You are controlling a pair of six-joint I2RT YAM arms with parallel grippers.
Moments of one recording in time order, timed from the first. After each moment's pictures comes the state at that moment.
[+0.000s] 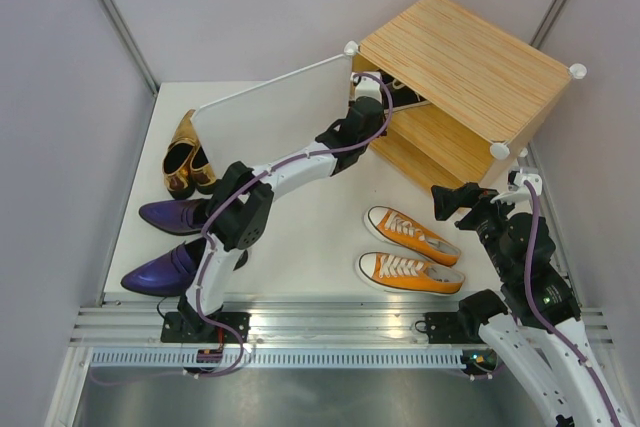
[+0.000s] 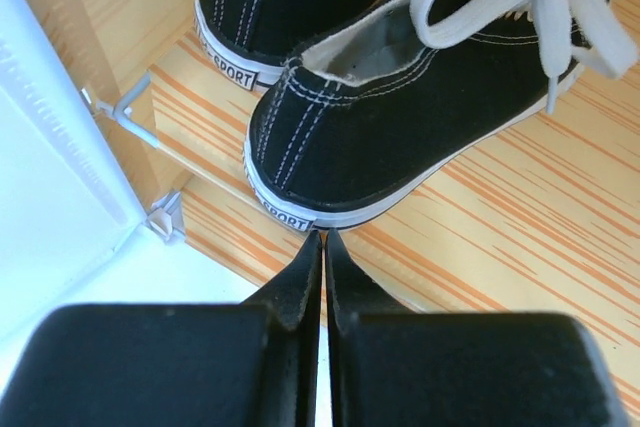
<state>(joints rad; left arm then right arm) -0.79 2.20 1.80 0.11 -0.41 -0.36 0.38 0.36 0.68 -0.45 0.18 0.47</state>
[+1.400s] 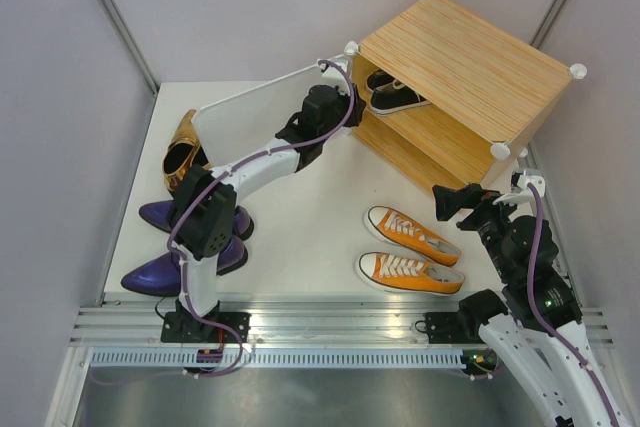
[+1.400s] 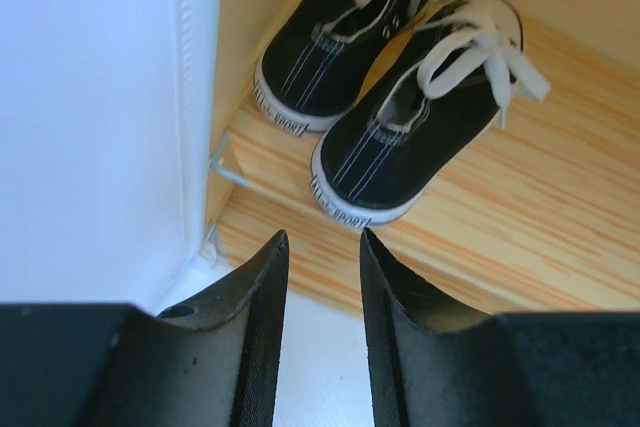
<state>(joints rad) -0.66 1.95 1.51 0.27 -0.12 -0.30 0.38 0.34 0.67 -0.44 0.19 0.47</state>
